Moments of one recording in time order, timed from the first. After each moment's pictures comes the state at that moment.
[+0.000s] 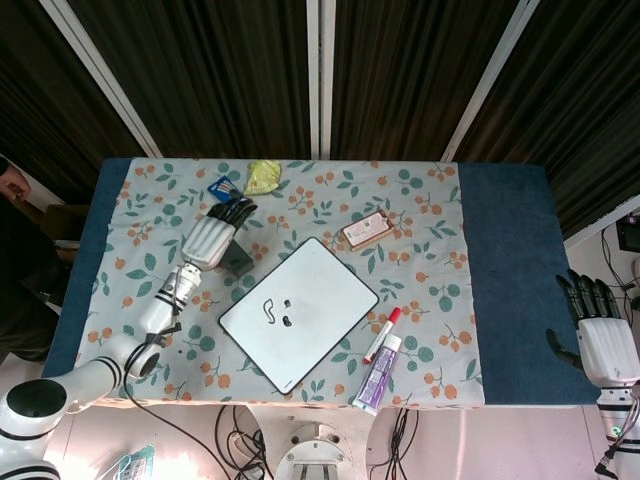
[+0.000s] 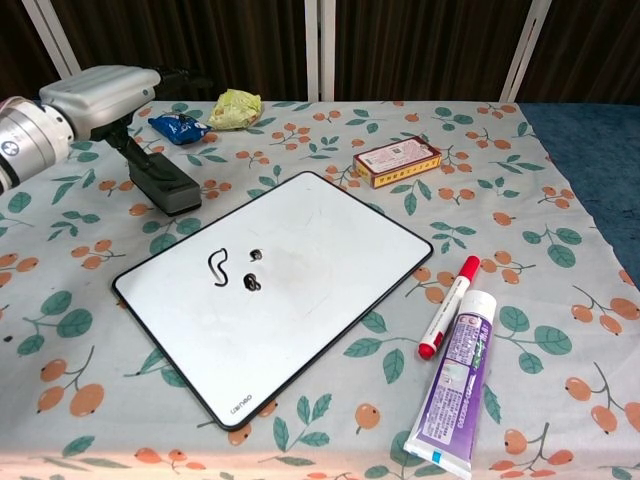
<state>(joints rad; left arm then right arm) -0.78 -1.76 -0.15 -0.81 1.45 1.04 -0.14 0.08 -1.21 0.05 -1.39 -1.55 1.52 0.10</state>
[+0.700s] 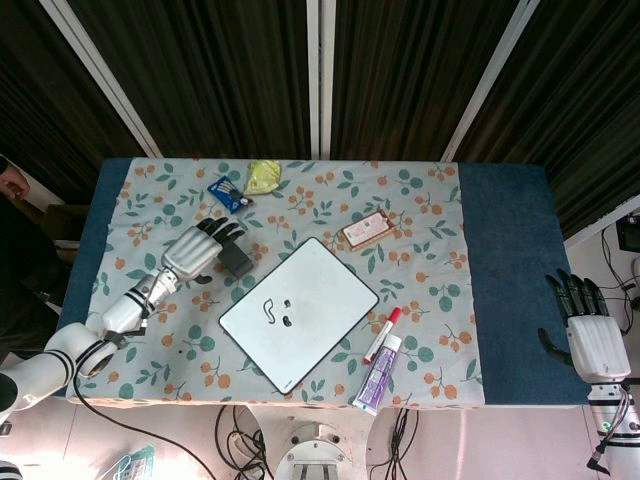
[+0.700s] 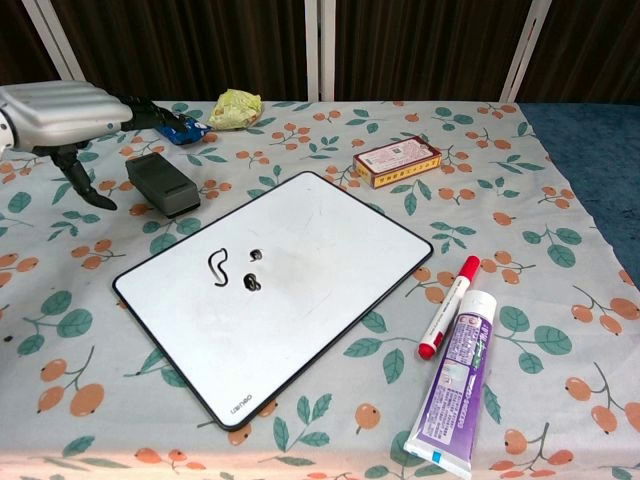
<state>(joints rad) -0.80 -1.52 0.02 -0.96 1.60 0.93 -0.10 0.10 -1.24 0.05 -1.38 -1.54 1.48 0.08</state>
